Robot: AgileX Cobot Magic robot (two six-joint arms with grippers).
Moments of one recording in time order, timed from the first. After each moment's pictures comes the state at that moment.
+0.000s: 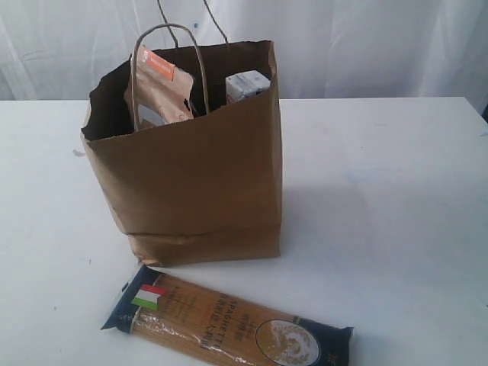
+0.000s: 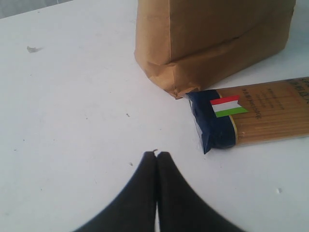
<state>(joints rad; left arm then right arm) -0.48 0.00 0.02 -0.01 0.42 0.08 0.38 0.08 -0.15 -0.40 0.32 0.69</state>
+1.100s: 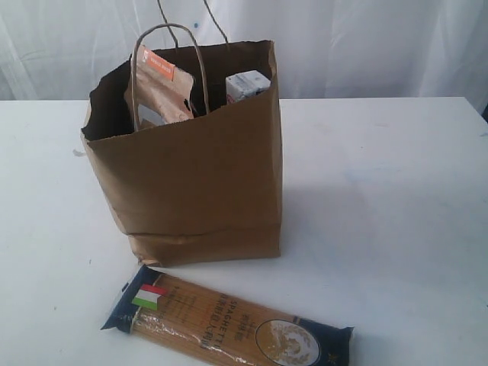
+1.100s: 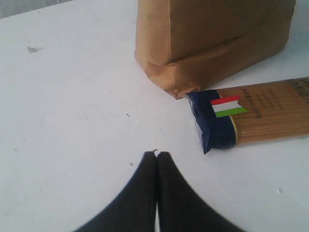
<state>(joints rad) -0.48 0.00 0.02 -0.01 0.42 0.08 0.31 0.01 -0.01 -0.35 0.25 0.55</state>
